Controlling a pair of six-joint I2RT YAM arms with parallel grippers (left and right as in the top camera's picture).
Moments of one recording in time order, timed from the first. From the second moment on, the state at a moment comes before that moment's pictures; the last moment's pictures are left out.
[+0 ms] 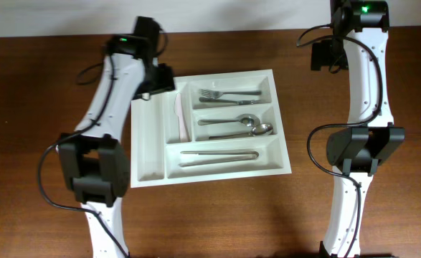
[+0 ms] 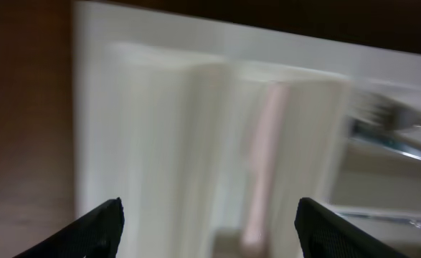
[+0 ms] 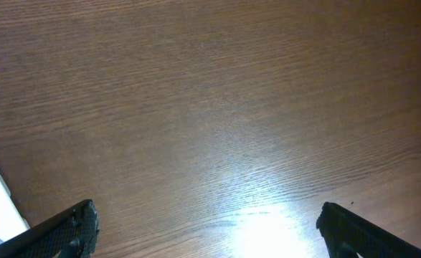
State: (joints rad) left arm -0.16 2.20 2.08 -1.24 -0.02 -0.40; right arm -0.04 2.45 2.71 -1.61 0.29 0.11
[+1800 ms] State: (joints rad) left arm 0.11 1.94 1.55 -1.15 -0.26 -0.61; right arm -0.04 2.45 2.71 -1.61 0.29 0.11
